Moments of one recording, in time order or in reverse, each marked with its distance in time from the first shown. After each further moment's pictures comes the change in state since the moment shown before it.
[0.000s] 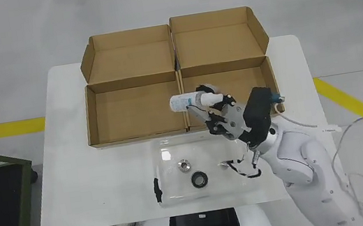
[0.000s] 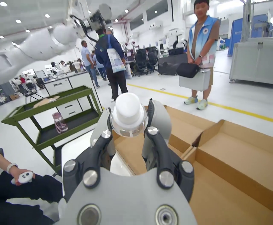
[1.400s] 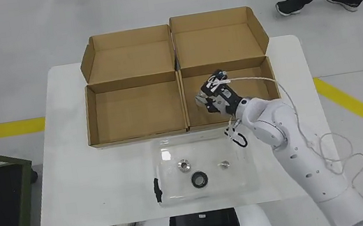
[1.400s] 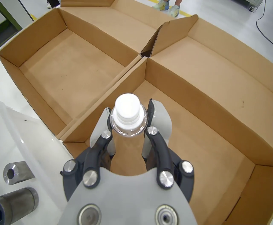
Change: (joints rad) left arm 0.000 0.000 0.000 0.000 0.000 0.000 0.000; right arm 0.313 -0.017 -0.122 0.446 -0.186 0.156 0.395
